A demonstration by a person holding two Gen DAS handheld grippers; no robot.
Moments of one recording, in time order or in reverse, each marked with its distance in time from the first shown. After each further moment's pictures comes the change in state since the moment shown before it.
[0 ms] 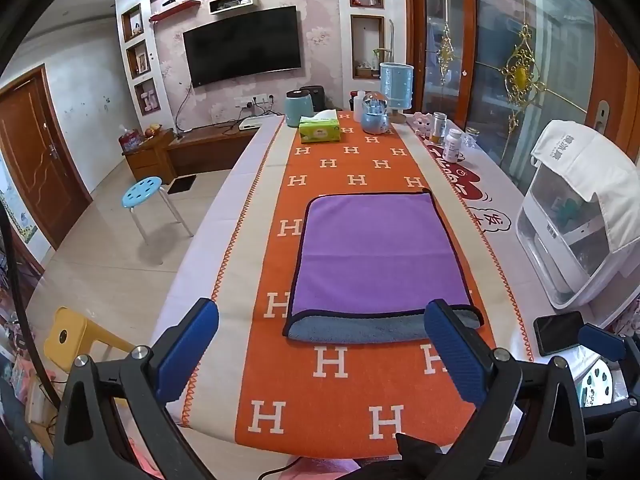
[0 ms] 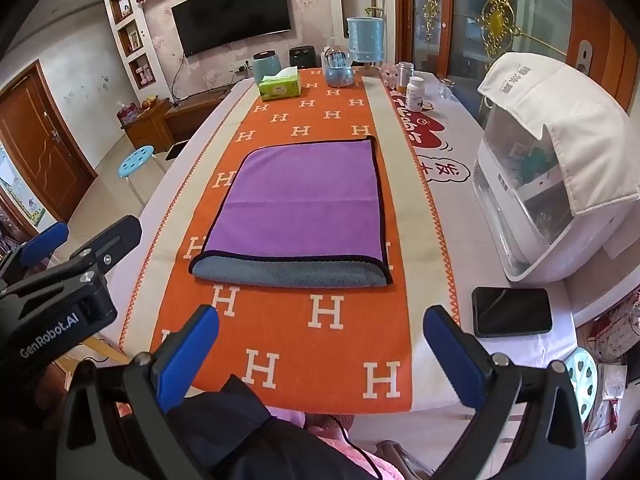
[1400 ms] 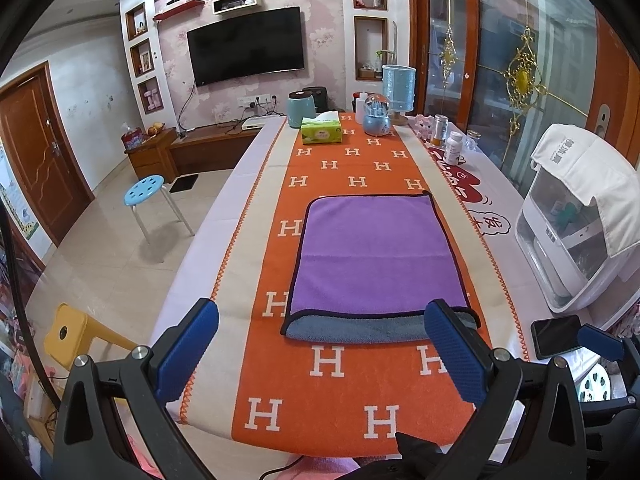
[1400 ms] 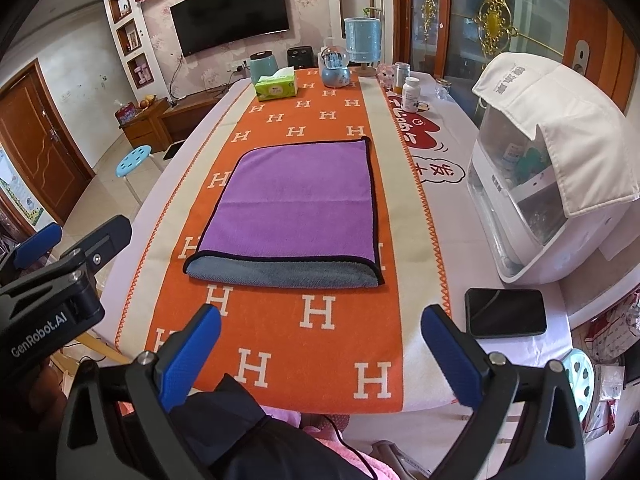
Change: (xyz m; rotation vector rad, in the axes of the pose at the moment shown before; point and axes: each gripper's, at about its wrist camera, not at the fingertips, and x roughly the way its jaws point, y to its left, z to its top) left arm -0.004 -0.007 0.001 -0.007 0.001 0.013; right arm -0.005 -0.007 0.000 -0.007 -0.003 -0.002
